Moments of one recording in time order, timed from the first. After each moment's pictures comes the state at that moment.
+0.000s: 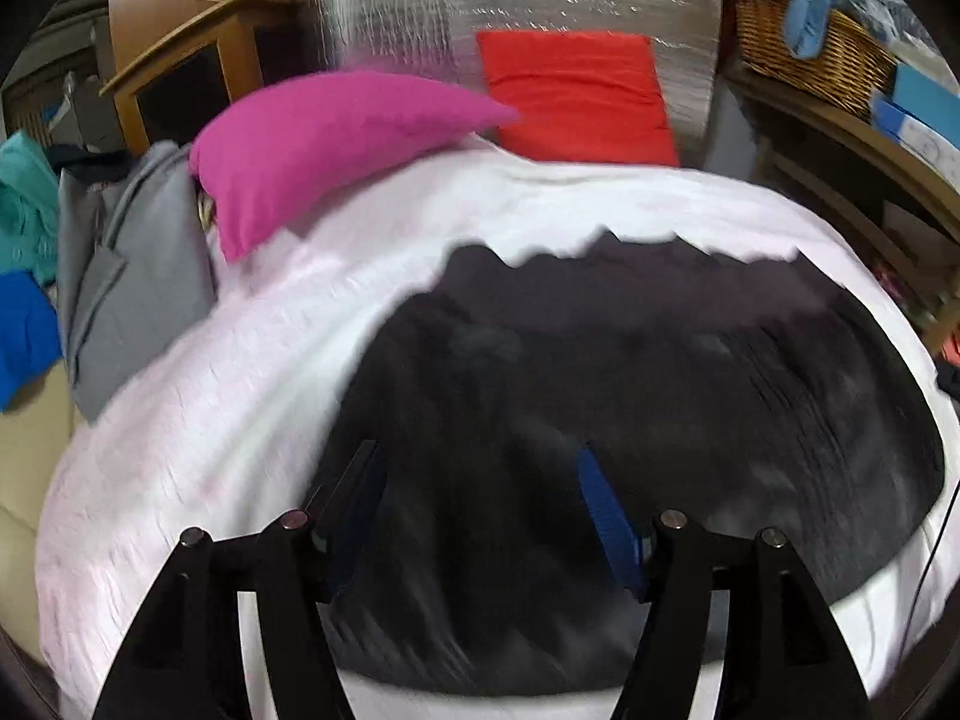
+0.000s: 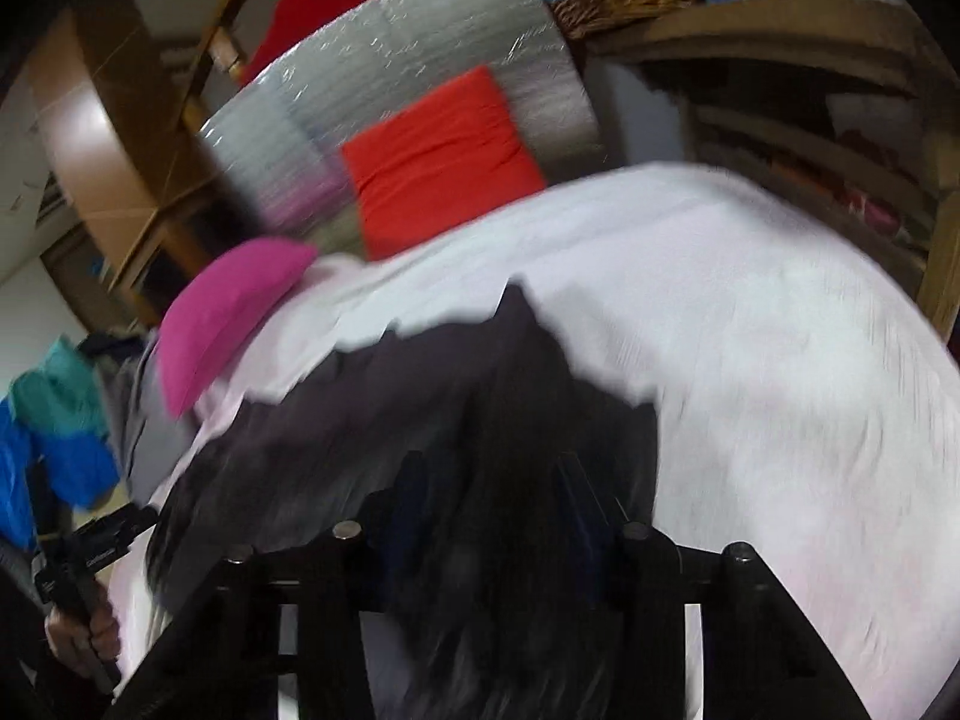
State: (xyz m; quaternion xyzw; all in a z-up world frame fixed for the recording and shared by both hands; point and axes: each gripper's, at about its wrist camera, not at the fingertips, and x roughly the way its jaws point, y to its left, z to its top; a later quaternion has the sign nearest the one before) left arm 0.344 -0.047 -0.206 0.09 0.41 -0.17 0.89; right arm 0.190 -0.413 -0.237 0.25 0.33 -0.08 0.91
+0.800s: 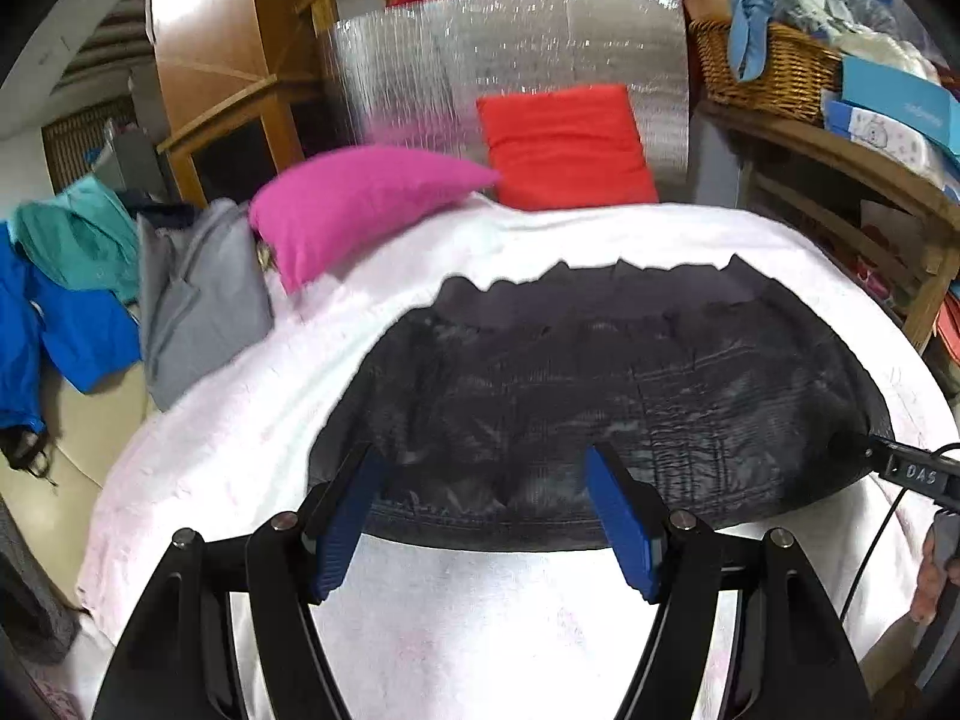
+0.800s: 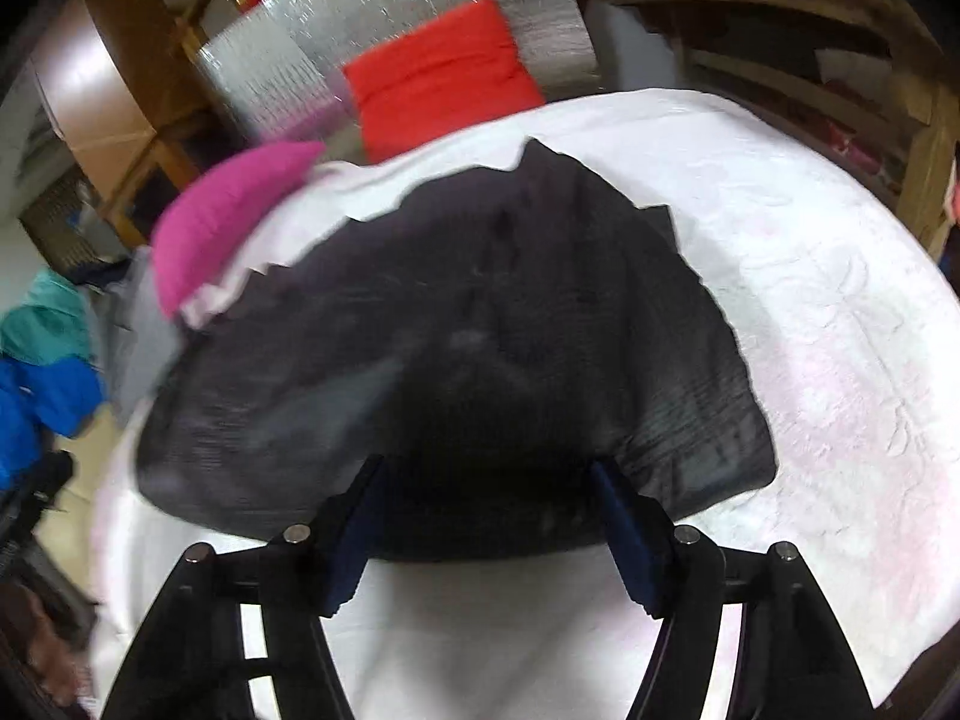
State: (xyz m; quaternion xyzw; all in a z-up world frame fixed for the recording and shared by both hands) left arm 0.217 -0.061 -0.154 0.12 0.33 -0.13 0.93; right arm 0.147 -0.348 -0.253 0.25 0.38 -0.09 0.89
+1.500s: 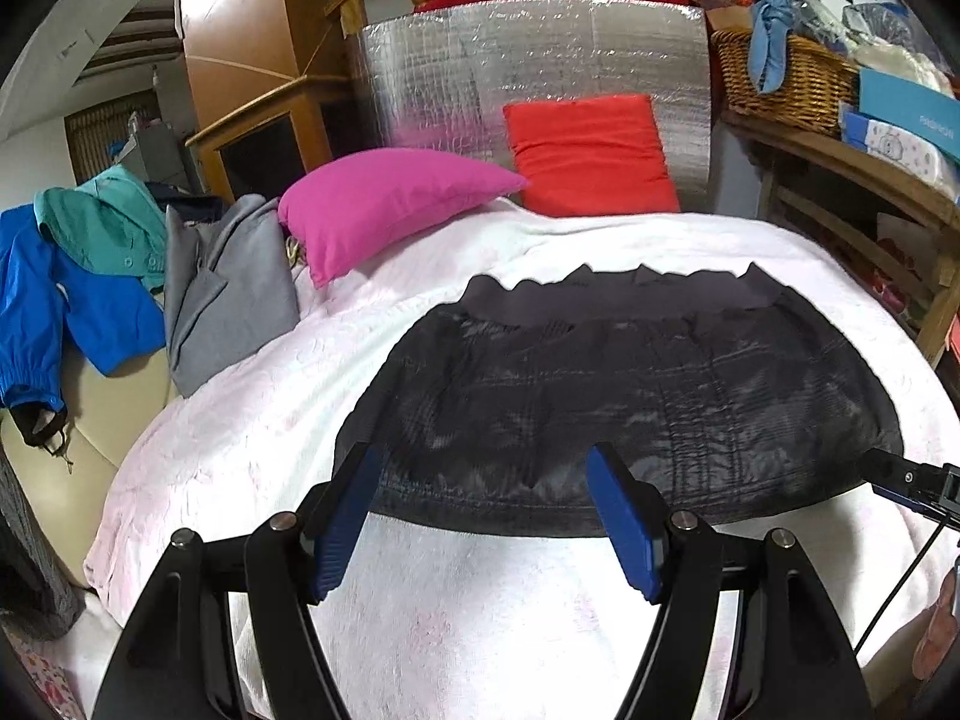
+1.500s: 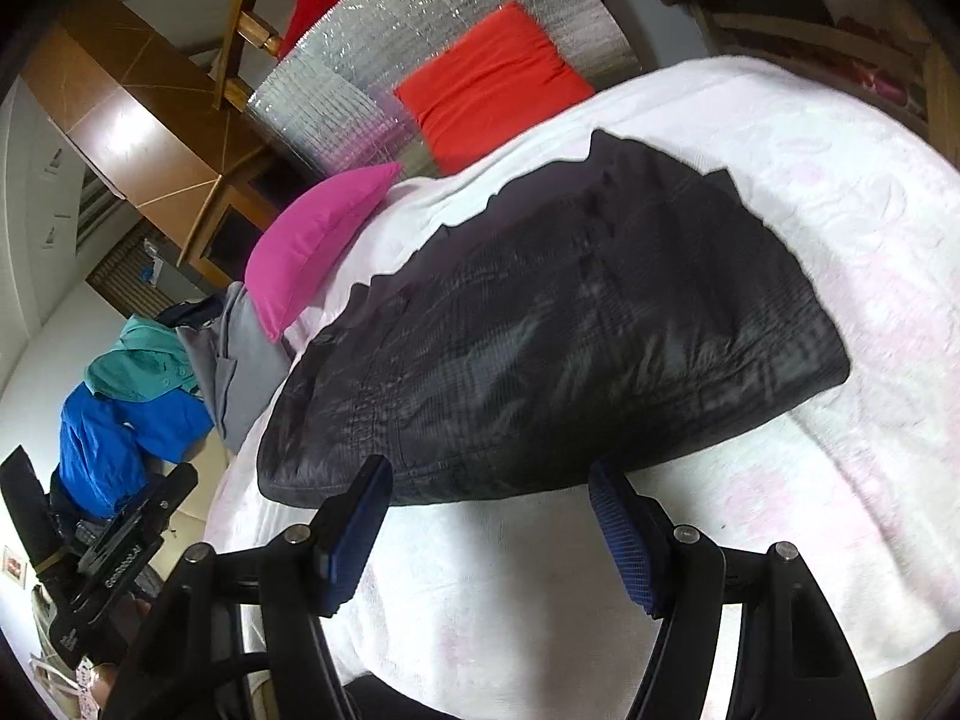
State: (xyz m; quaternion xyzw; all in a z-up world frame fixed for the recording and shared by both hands) left arm 0.206 -0.050 -0.161 0.11 0.33 -0.10 0.93; right arm 0.122 -0.315 -0.250 0.34 0.35 -0.01 0.87
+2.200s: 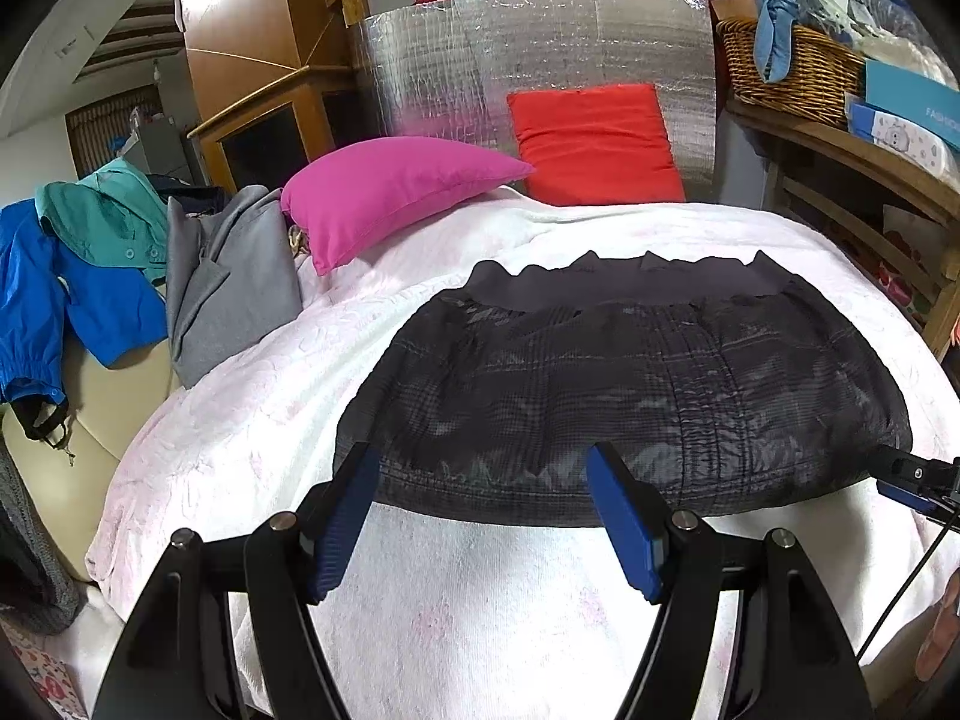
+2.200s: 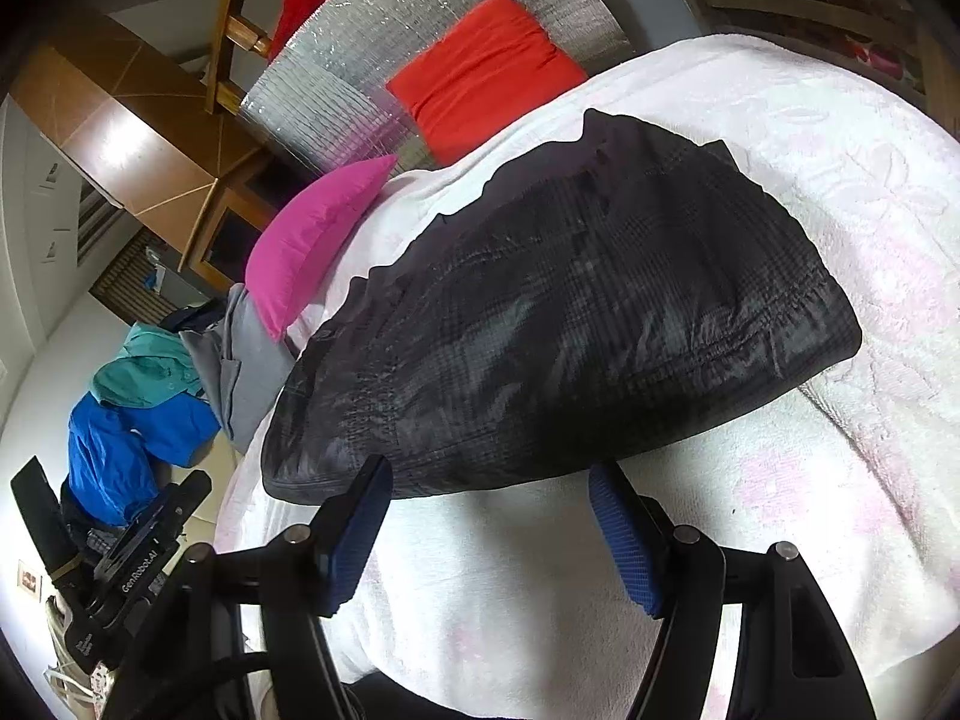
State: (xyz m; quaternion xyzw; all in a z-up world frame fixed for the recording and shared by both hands) left arm 0.205 -0.051 -0.166 0.11 0.34 -0.09 0.93; right arm 0.120 -0.316 -0.256 0.36 0.35 0.00 0.87
